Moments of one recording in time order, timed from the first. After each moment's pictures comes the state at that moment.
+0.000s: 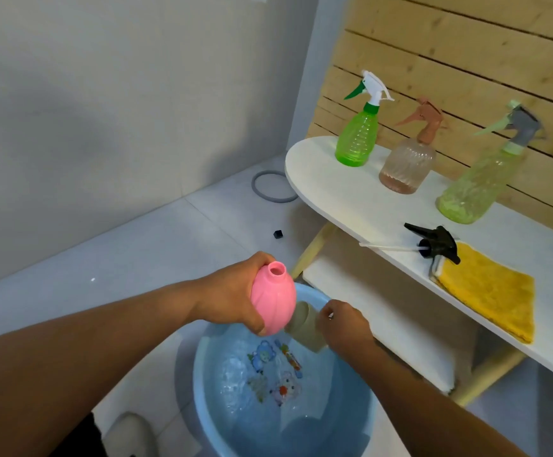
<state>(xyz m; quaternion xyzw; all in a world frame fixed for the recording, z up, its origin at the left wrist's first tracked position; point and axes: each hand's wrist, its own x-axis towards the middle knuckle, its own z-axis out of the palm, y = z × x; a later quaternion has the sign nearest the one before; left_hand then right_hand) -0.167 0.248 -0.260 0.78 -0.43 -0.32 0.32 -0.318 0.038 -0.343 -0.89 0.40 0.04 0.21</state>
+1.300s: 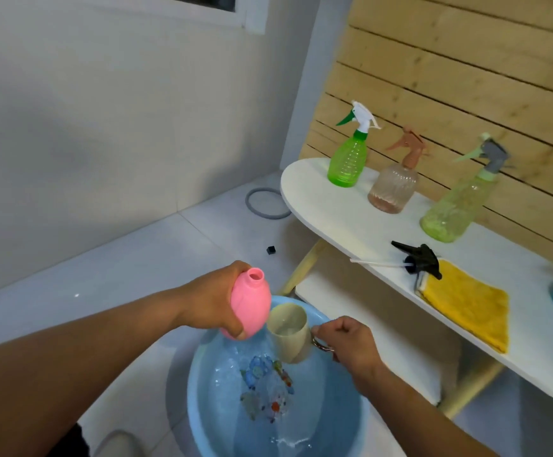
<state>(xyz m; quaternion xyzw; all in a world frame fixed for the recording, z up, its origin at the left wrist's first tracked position) -0.149 0.269 -0.259 0.82 -0.40 -0.28 0.30 -0.349 0.056 -0.301 -0.69 0.44 -0.10 0.57</state>
